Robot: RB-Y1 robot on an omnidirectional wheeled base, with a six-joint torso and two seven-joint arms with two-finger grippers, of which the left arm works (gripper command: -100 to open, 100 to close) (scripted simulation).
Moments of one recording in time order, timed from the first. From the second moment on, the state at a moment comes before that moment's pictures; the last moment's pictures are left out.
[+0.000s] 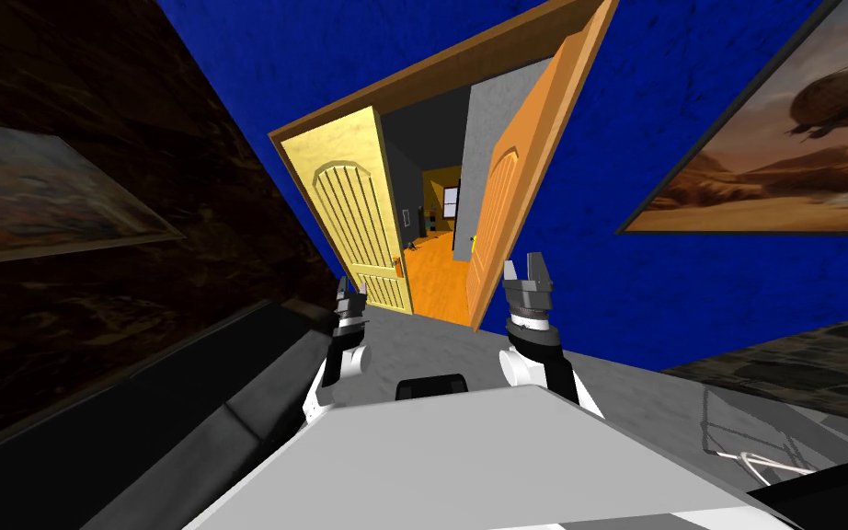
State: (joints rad) arm 0.24 0.05 0.02 -1.90 0.12 -0.49 0.10
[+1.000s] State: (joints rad) arm 0.09 0.07 -0.01 -1.65 0.11 -0.48 0.10
